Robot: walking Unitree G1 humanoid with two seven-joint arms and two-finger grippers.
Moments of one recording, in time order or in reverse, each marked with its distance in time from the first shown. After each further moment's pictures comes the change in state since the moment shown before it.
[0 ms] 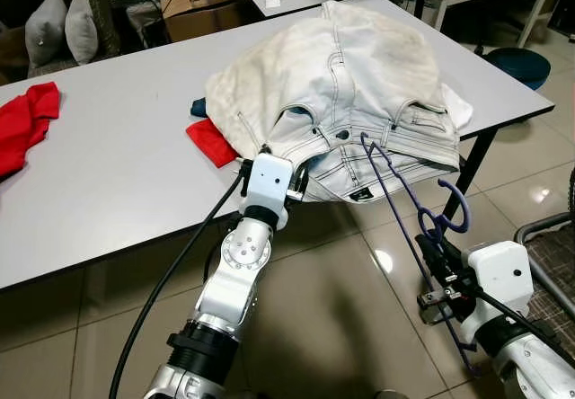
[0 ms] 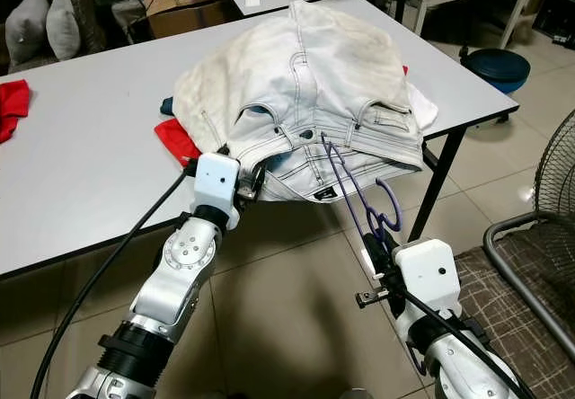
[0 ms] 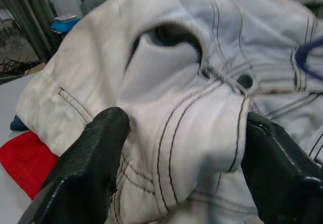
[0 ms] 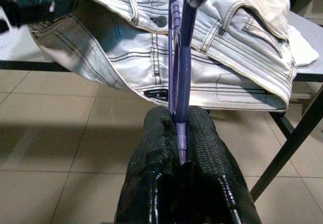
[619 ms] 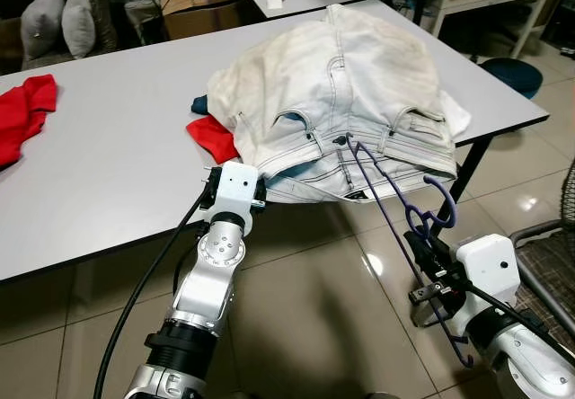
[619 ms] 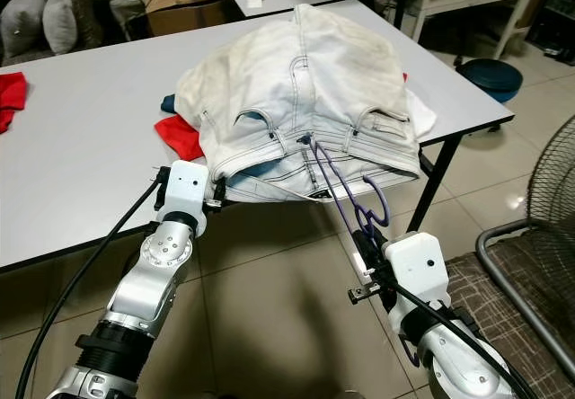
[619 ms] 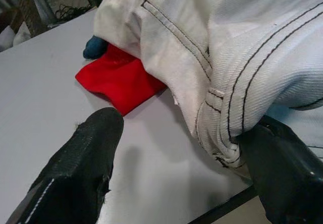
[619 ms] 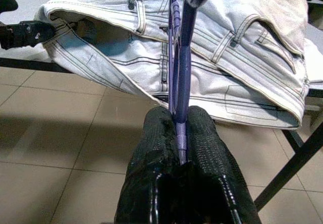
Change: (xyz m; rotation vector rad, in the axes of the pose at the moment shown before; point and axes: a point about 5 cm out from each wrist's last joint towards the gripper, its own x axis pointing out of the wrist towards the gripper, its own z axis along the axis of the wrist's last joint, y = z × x) left arm -0.009 0.050 -0.033 0.125 0.263 0.230; right arm 0.010 0.003 0.001 -0.001 -0.011 0.055
